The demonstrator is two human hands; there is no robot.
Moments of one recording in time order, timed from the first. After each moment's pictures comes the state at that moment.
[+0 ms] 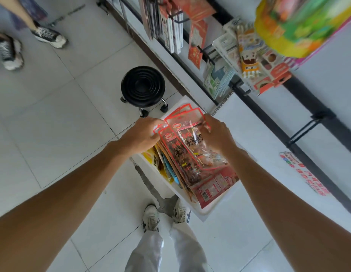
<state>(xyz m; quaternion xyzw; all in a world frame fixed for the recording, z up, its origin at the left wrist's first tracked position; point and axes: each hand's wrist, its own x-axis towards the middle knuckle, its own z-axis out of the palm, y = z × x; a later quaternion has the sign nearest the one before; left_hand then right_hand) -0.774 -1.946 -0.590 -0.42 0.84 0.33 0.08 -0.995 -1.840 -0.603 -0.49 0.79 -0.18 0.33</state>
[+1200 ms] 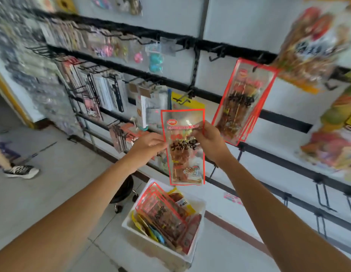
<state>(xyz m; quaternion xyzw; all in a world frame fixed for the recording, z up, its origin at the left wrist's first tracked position) -0.810 -1.892 -0.258 -0.24 0.75 0.59 -0.16 -0.968 -1.737 -0.237 -0.42 0.71 -0.55 0.13</state>
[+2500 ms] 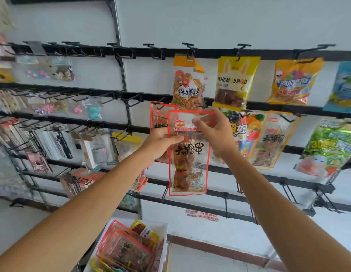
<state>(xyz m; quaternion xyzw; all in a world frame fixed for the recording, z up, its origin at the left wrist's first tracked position) -0.910 -1.683 -0.106 -0.06 0.78 0.60 -0.16 -0.991 -1.517 -0.089 -0.32 0.71 -0.61 -0.12</state>
